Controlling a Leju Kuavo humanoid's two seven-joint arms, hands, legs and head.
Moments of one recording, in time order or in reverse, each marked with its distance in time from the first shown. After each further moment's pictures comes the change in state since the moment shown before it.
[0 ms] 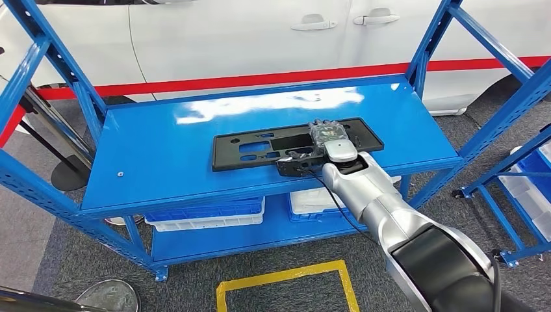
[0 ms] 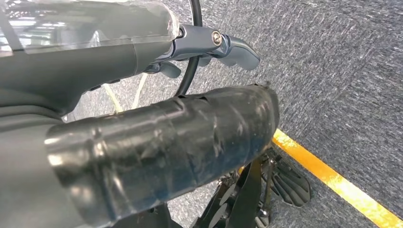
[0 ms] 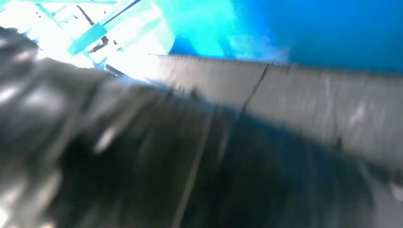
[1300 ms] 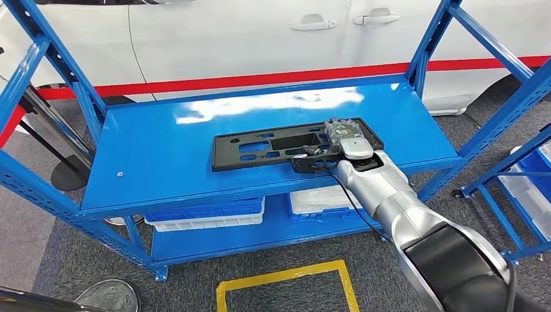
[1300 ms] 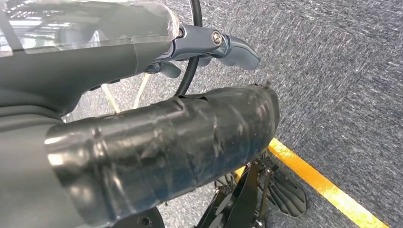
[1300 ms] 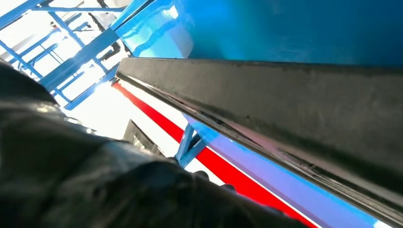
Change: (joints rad) left arm 0.001 0.020 0.008 0.000 -0.017 0.008 0.009; right arm 0.000 -0.070 0.000 -0.008 -0.027 0.002 -0.012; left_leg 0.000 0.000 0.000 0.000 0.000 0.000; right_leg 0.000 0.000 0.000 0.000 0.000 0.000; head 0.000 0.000
